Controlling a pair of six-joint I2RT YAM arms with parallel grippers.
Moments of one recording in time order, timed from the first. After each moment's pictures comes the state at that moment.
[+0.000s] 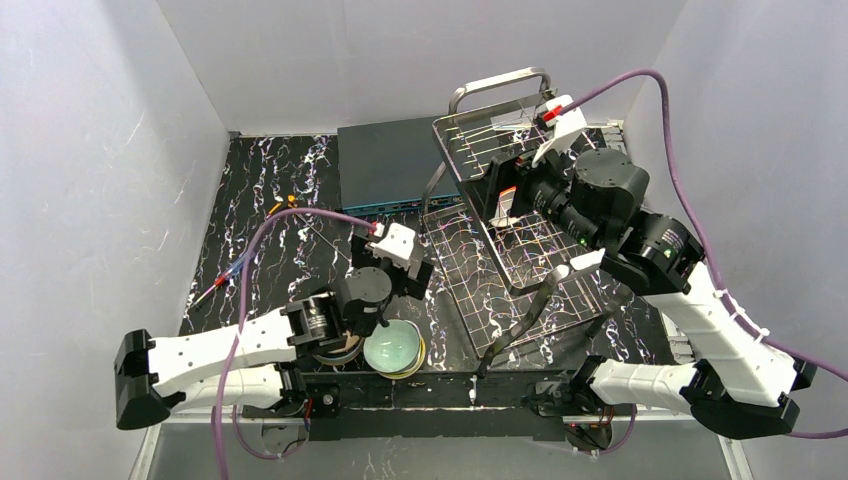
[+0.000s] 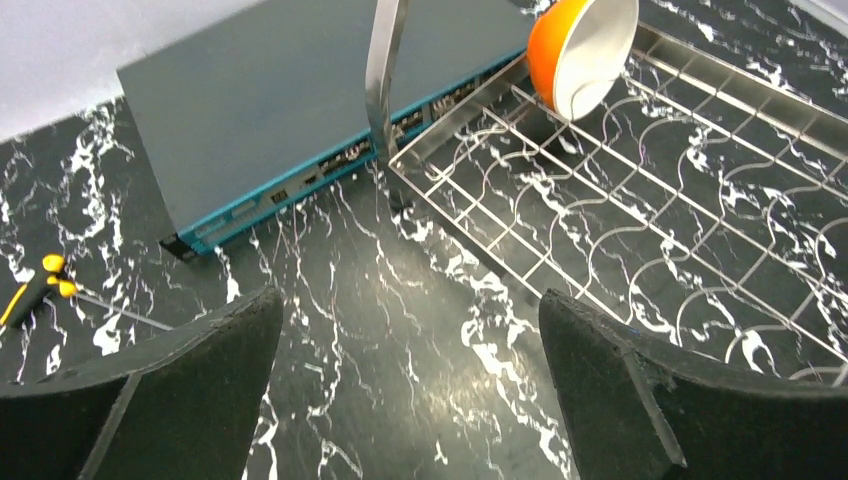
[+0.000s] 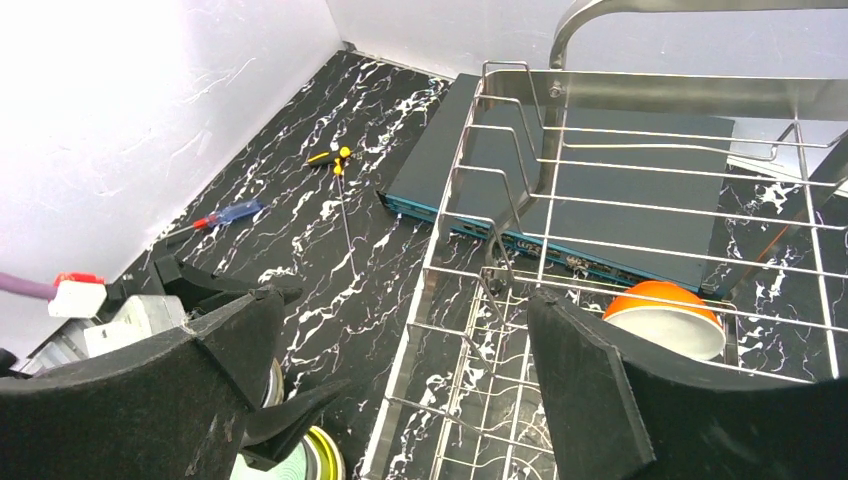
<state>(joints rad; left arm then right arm) -1.21 0.98 0.73 0.03 -0.82 -0.03 0.93 1.10 1.62 -0.65 0.25 0.24</state>
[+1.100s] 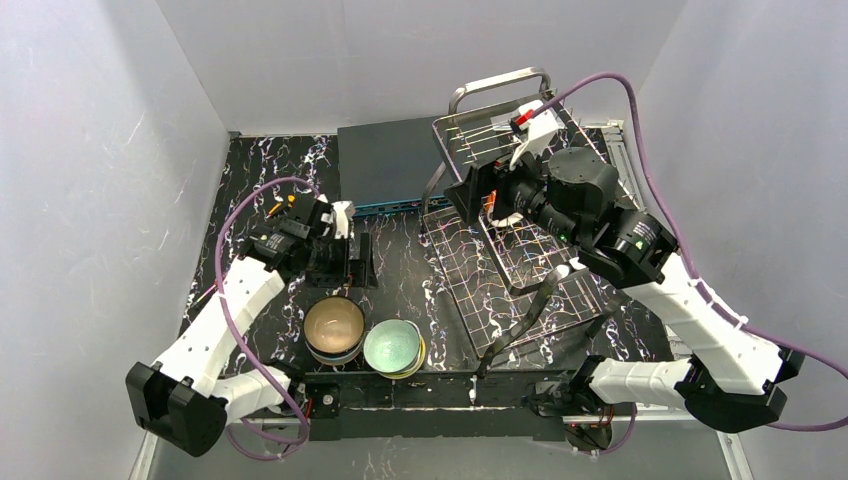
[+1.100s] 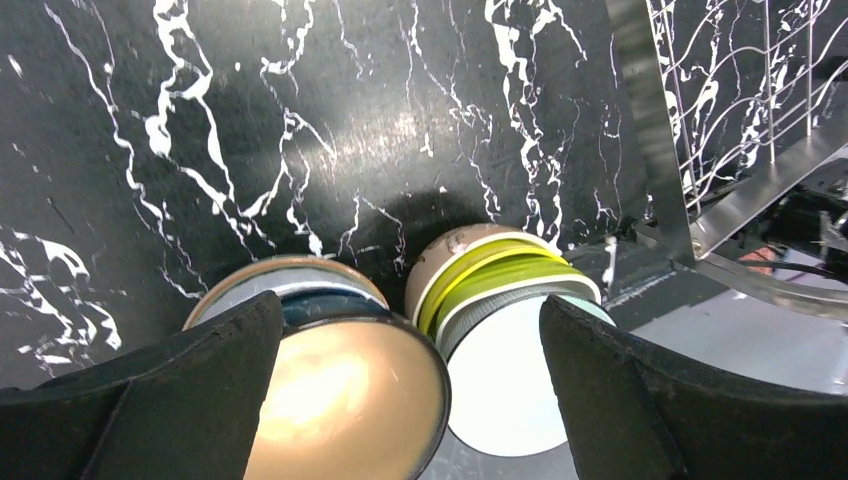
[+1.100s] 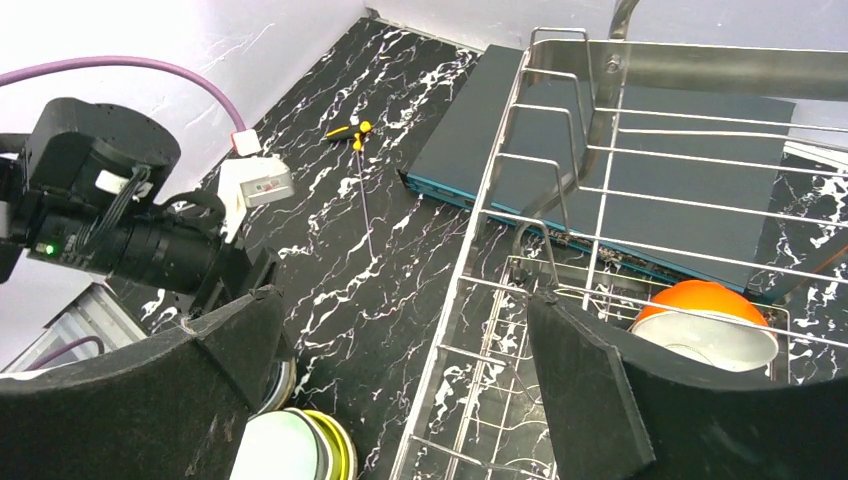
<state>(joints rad) -0.46 1.11 1.08 -1.01 0.20 -0.35 0.93 1.14 1.57 -0.60 0.19 0.26</state>
